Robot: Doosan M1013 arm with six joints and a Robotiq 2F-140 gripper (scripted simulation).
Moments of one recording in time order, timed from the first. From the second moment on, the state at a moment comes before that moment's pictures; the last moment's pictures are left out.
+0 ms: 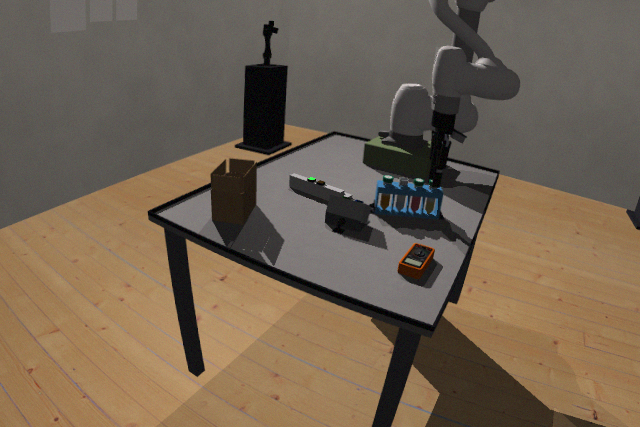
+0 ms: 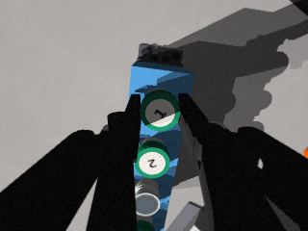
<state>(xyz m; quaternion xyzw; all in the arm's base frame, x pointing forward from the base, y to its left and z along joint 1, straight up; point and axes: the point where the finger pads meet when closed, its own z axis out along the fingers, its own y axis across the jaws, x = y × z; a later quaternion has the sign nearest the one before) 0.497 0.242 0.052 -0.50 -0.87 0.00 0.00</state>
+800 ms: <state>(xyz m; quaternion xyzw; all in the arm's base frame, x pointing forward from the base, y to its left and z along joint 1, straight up) 0.497 0.242 0.051 -0.71 -0.70 0.00 0.00</state>
